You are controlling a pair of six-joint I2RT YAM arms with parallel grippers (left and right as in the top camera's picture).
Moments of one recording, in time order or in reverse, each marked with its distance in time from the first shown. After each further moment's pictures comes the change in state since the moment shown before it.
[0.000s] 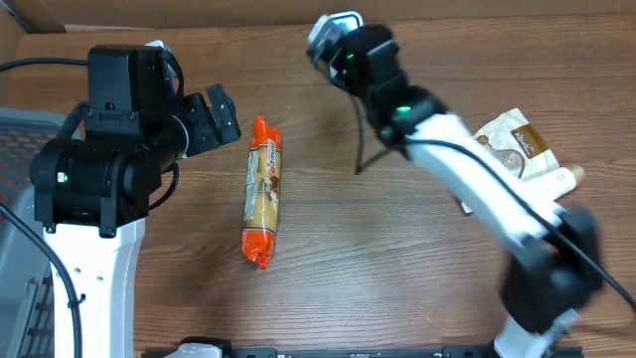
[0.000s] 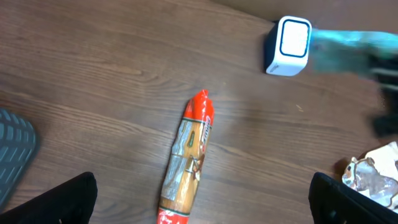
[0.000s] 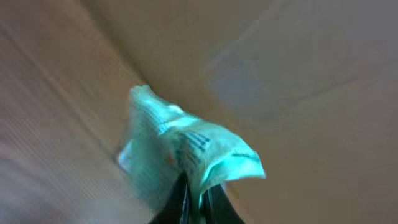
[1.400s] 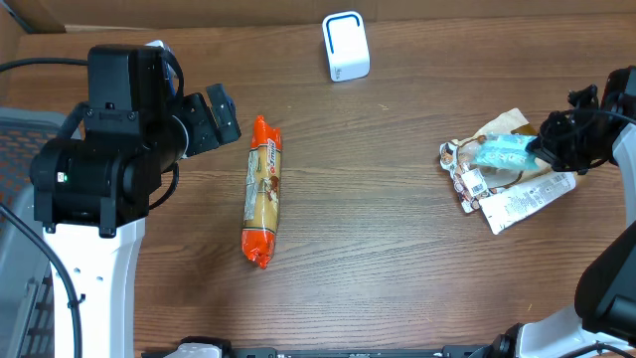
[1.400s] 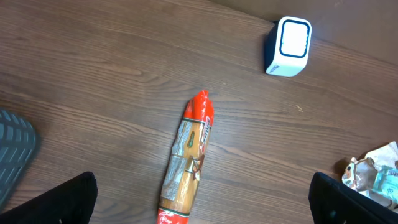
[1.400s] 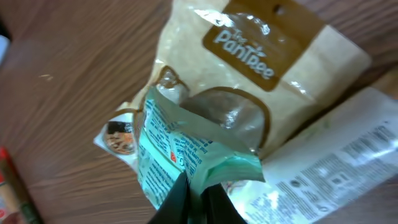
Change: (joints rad) left arm 0.000 0.000 0.000 0.000 0.000 0.000; right arm -0.893 -0.064 -0.216 -0.747 -0.584 0.791
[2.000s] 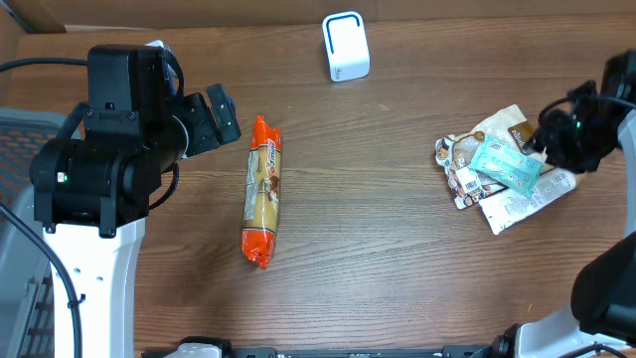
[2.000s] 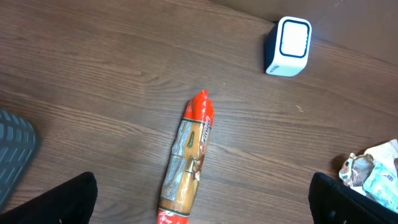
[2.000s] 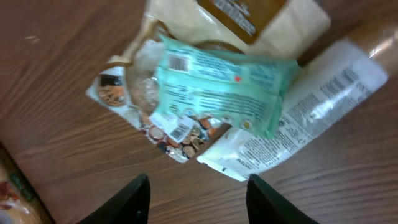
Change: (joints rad) left arm 0.000 0.000 0.000 0.000 0.000 0.000; right arm 0.060 -0.007 0.204 -0.309 0.098 -0.013
